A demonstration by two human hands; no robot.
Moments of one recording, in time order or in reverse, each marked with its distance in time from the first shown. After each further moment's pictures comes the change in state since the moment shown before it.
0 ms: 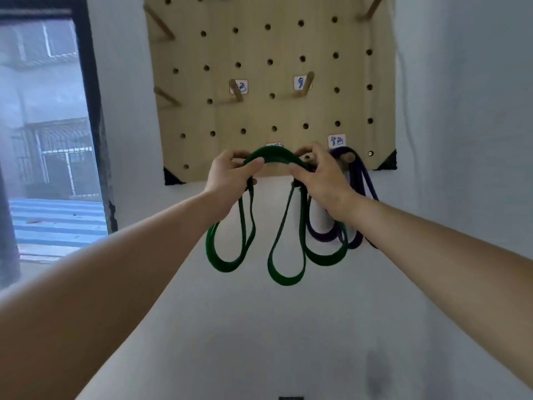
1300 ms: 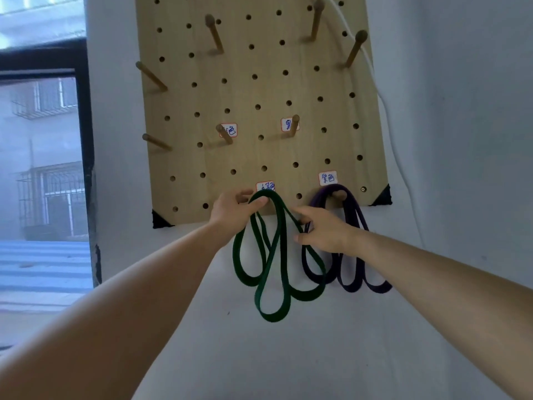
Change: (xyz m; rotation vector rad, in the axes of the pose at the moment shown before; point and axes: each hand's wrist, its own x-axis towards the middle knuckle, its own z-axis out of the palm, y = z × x) left_hand 0.069 -0.030 0.026 0.306 -0.060 0.050; right_hand 0.022 0.040 -0.035 -0.370 -0.385 0.133
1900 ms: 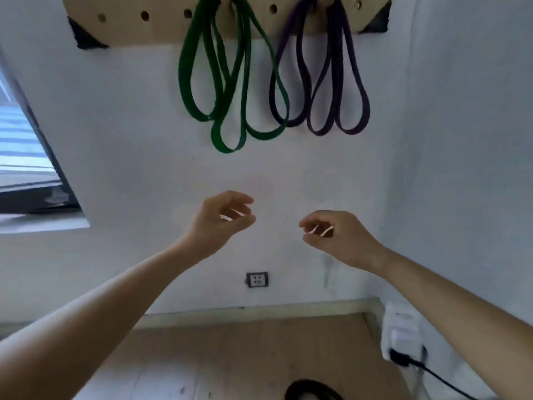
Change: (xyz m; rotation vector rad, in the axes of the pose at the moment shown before) left_hand -0.260 -0.128 0.084 -0.073 -0.334 -0.106; right_hand -0.229 0.140 0.134 0.052 -0.055 0.232
